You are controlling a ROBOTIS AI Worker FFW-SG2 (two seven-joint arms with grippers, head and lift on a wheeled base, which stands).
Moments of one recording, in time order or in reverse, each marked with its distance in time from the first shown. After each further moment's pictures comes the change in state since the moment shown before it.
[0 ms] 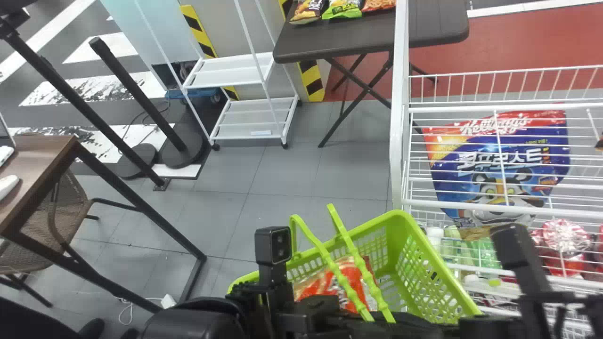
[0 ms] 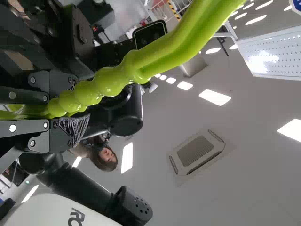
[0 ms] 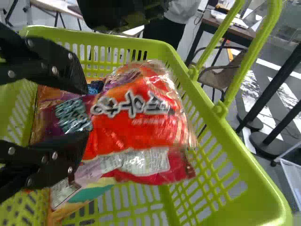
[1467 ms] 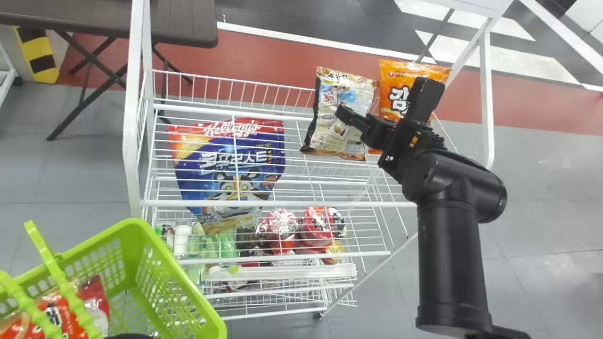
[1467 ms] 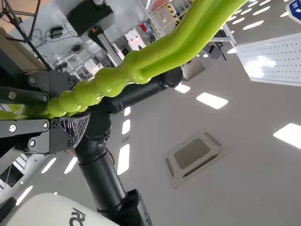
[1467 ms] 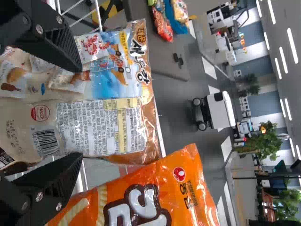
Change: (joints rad) left arm 0.023 -0.003 0.012 0.008 0.003 -0.004 0.000; right arm -0.512 -0.048 -0.479 0.624 0.585 -0.839 -0.032
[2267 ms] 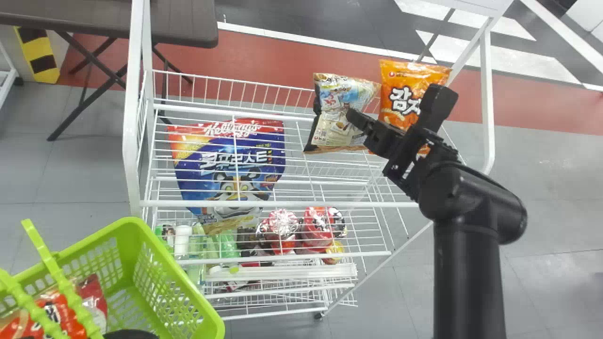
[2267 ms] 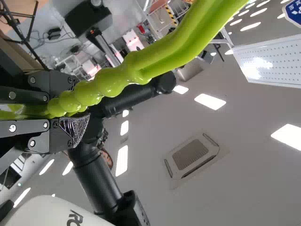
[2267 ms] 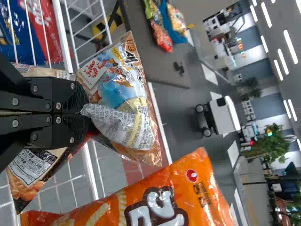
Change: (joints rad) left arm -0.008 -0.004 0.007 0.008 0.000 0.001 0.000; right arm 0.151 0.005 -0.029 -0.253 -0.200 0.095 -0.007
